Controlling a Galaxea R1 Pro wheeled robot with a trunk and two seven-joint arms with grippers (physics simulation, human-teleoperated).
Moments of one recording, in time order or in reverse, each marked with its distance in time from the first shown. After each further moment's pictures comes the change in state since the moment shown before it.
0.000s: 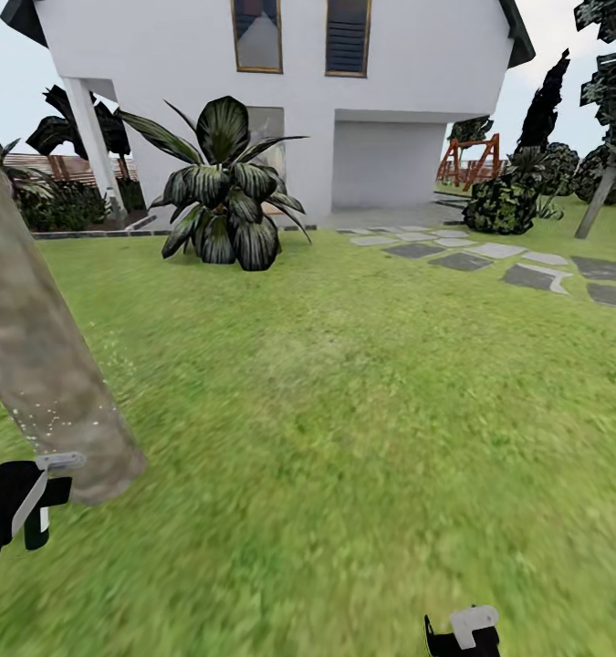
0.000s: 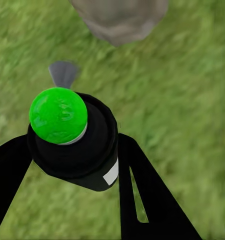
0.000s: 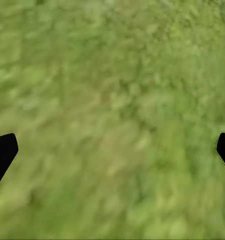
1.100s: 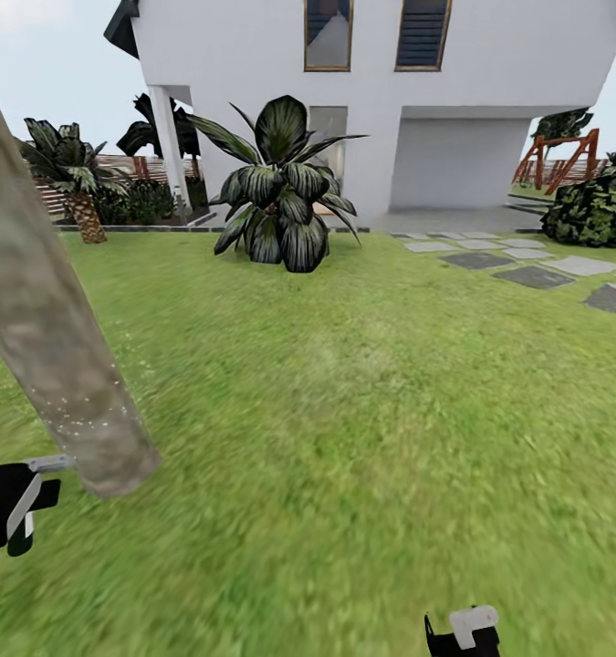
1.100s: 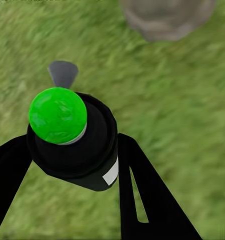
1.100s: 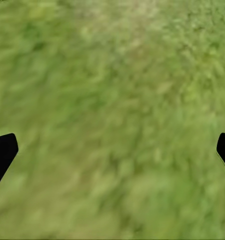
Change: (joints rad) left arm 0.011 0.000 0.052 -0.007 0.001 -0.002 0.080; right arm 0.000 0.000 0.001 0.001 0.000 0.000 0.000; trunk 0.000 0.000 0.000
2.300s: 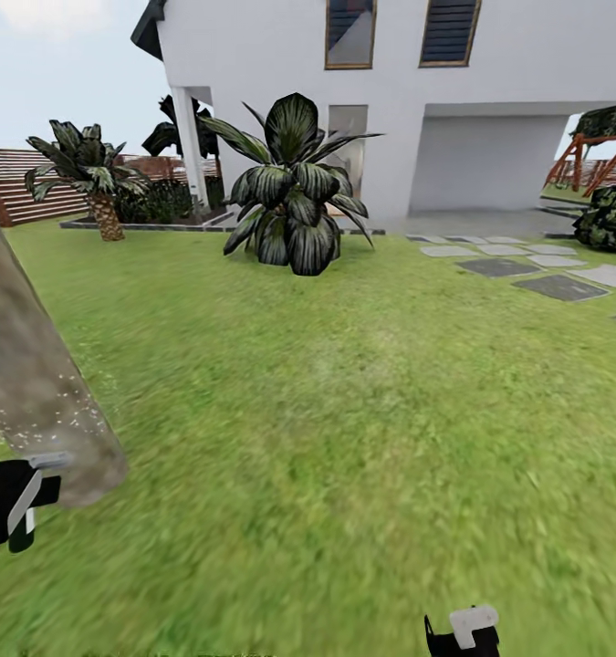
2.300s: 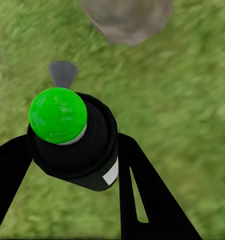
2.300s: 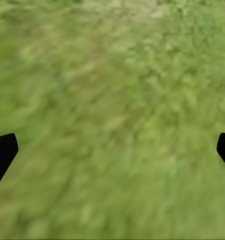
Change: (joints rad) left arm -0.009 -0.001 0.003 -0.005 -0.001 0.008 0.001; right arm 0.000 0.000 0.000 0.000 0.000 0.000 0.000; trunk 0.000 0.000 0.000
